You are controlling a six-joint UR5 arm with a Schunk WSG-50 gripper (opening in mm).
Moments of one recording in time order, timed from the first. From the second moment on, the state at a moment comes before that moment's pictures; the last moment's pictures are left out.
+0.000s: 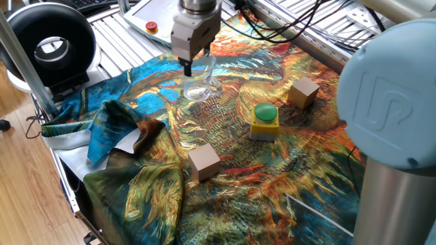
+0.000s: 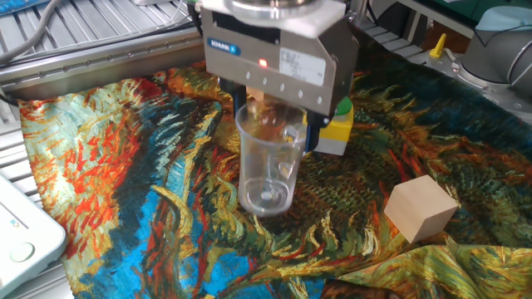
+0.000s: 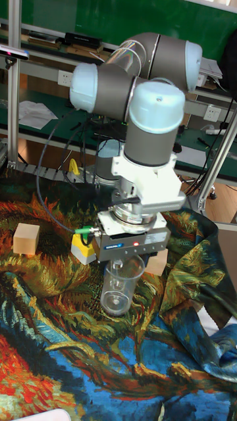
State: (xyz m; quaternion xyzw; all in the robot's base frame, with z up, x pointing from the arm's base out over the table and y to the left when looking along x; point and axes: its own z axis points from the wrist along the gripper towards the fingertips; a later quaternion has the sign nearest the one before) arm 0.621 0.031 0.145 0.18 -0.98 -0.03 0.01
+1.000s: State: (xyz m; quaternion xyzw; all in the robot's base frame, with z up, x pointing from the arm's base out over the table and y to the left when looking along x) arm 0.594 0.012 0.169 0.15 -0.99 -0.01 0.01
